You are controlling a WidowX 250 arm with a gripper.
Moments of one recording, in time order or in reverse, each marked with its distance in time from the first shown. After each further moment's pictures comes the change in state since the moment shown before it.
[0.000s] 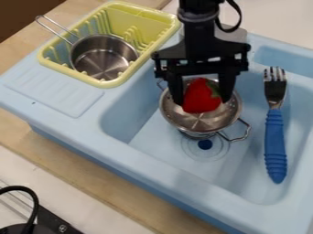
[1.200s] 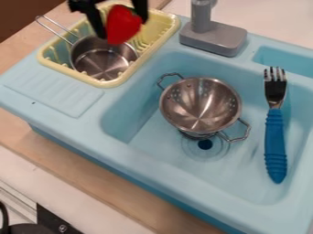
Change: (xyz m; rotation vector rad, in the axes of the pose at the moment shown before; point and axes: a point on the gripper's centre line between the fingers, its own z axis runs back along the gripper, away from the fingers) arm 0.060 0.077 0.068 -0.011 0.026 0.370
